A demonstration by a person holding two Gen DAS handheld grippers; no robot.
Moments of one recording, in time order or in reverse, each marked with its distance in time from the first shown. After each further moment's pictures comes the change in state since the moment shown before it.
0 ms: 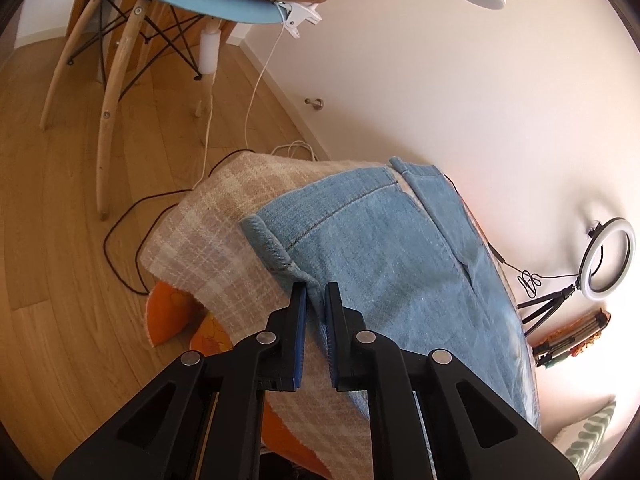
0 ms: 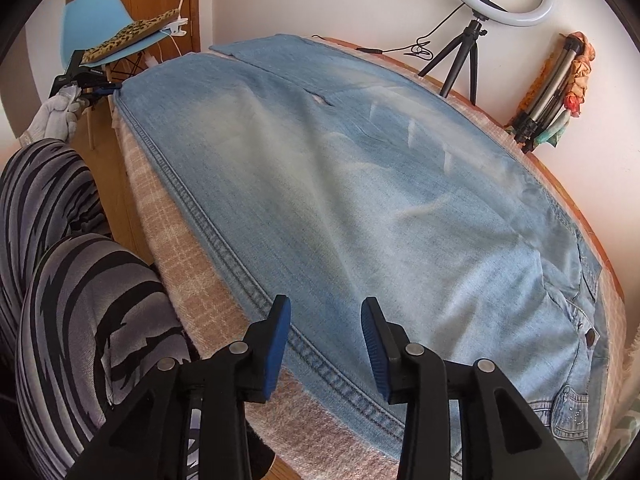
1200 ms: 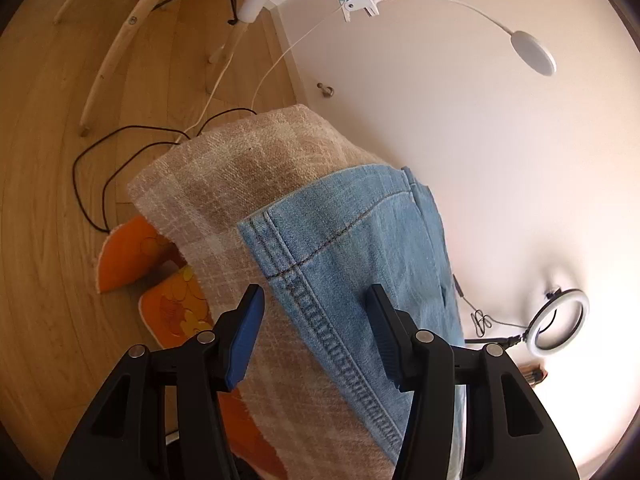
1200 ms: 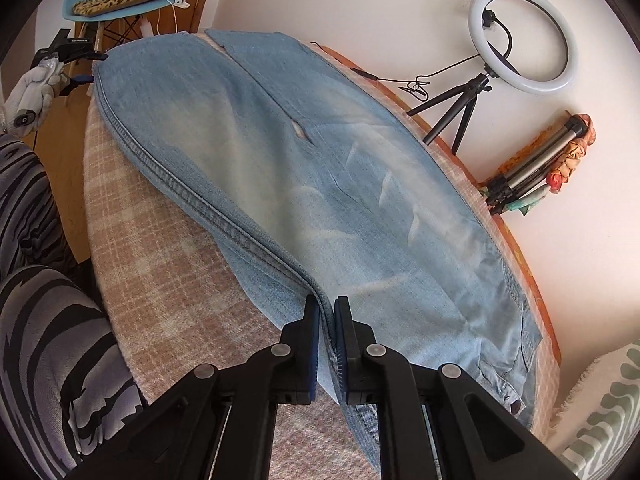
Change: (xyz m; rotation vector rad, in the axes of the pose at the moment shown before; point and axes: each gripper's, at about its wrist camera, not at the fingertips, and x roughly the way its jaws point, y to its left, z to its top) left arm 0.031 0.056 -0.021 -0.336 0.045 -0.208; right arm 0.008 0.011 0.055 -0.172 0.007 -0.221
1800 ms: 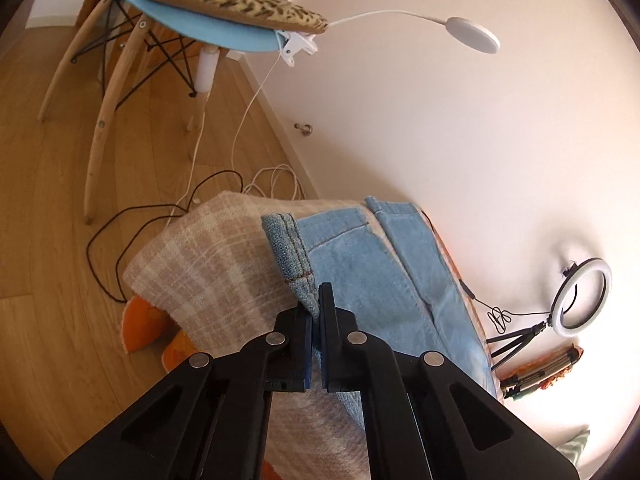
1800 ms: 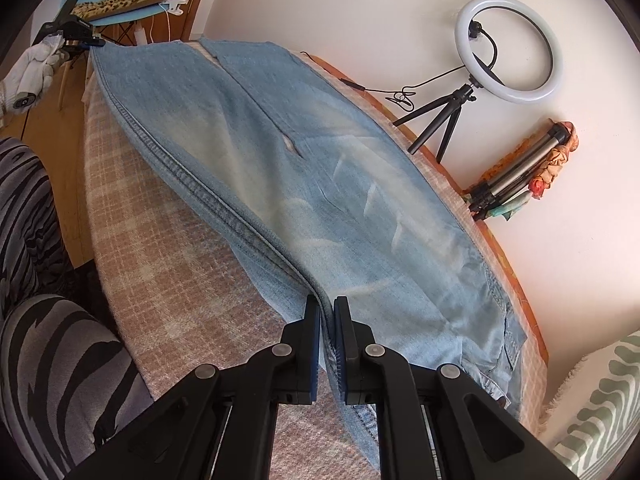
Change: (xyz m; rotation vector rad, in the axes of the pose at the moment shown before) left arm -0.031 -0.086 0.018 0.249 -0.118 0.104; right arm -0.020 -0.001 0.004 0.014 -0.032 -0.052
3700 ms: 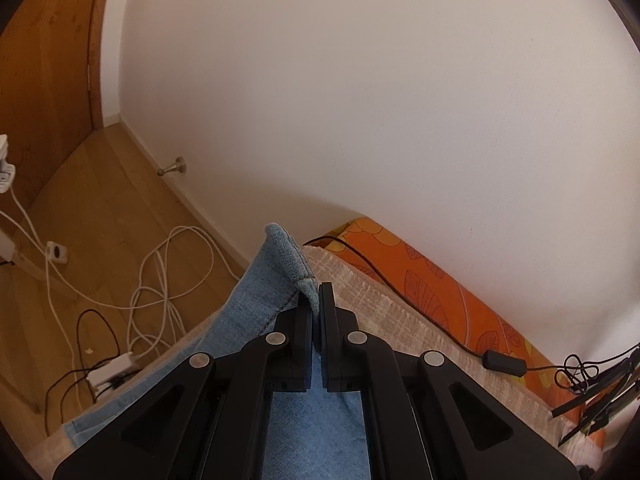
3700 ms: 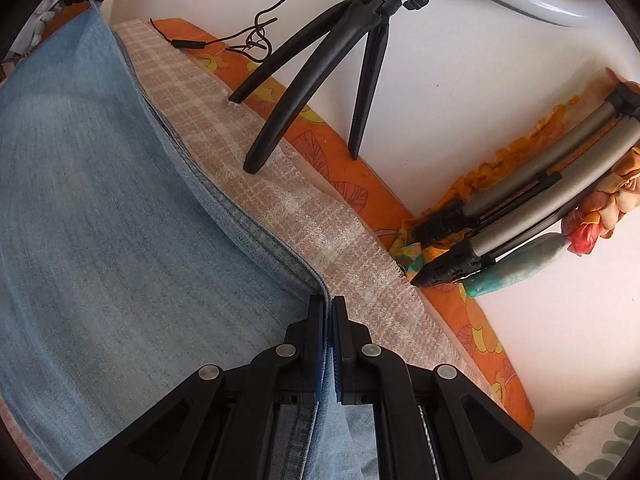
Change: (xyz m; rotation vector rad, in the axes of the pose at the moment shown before) left arm 0.337 -0.256 0.066 0.490 0.128 0.160; right arm 0.268 -0.204 0.137 0.114 0.160 -0.105
